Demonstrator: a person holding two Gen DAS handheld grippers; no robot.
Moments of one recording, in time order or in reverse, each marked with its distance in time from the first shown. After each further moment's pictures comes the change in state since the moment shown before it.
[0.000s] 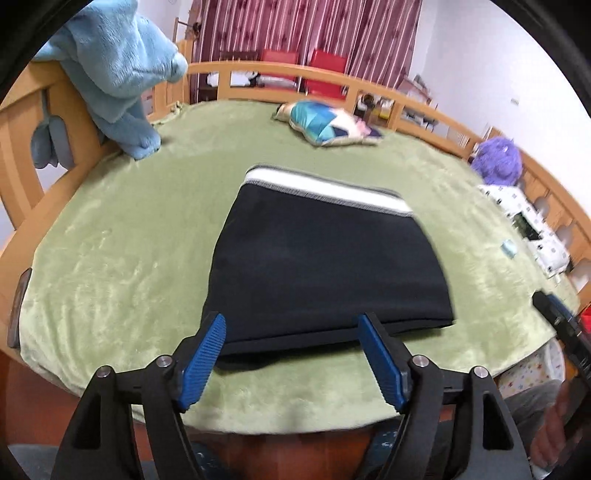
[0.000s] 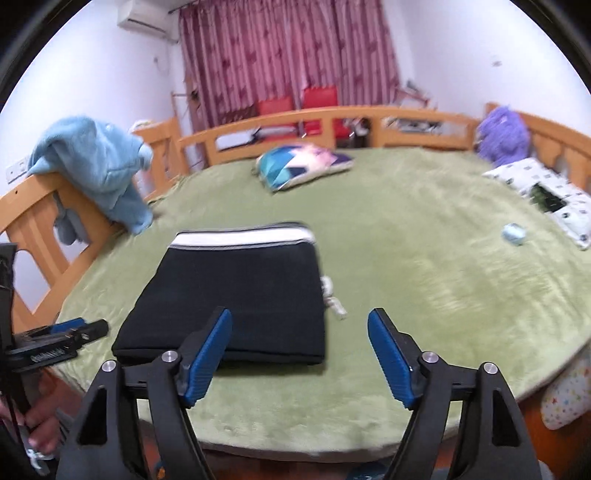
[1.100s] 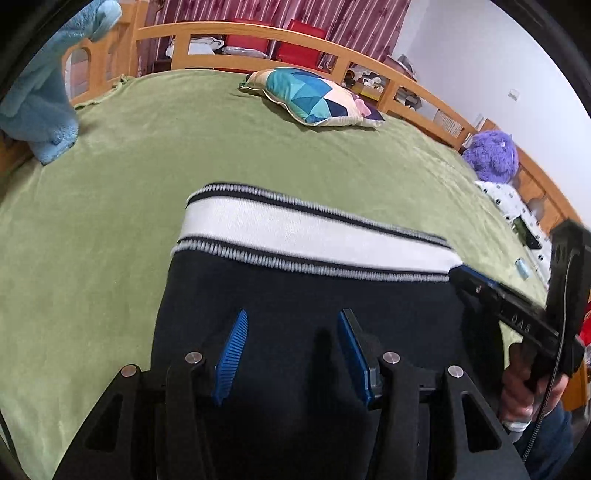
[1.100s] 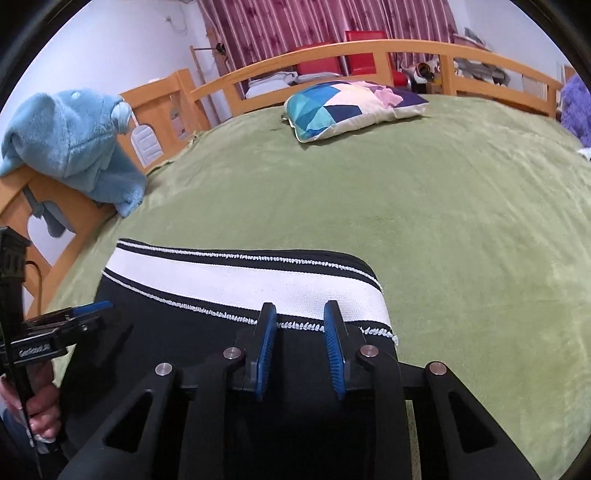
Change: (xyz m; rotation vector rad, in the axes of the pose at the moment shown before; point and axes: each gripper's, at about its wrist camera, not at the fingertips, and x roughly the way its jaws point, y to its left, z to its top) left arm 0.220 0.024 0.107 0.034 0.116 -0.139; right arm 0.310 0.018 0.080 -0.046 0.213 0.216
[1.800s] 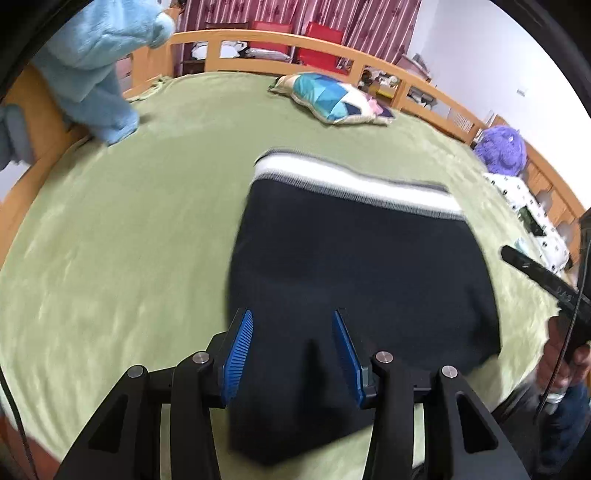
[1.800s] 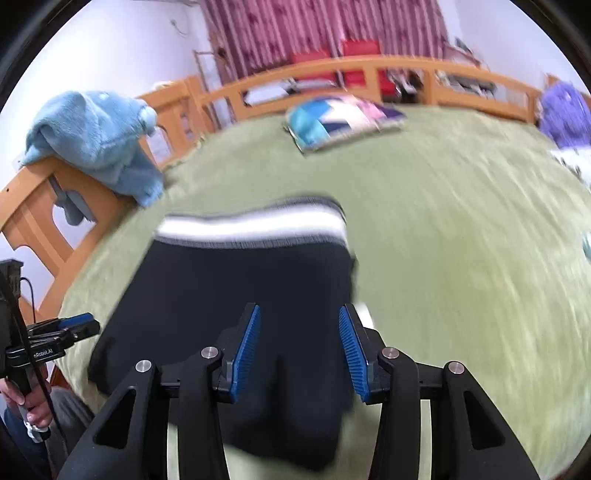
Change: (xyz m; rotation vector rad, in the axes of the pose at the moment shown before) left arm -0.101 0.012 -0.056 -0.024 0.006 0.067; right arm -0.116 0.023 -0.030 -0.019 -0.028 -0.012
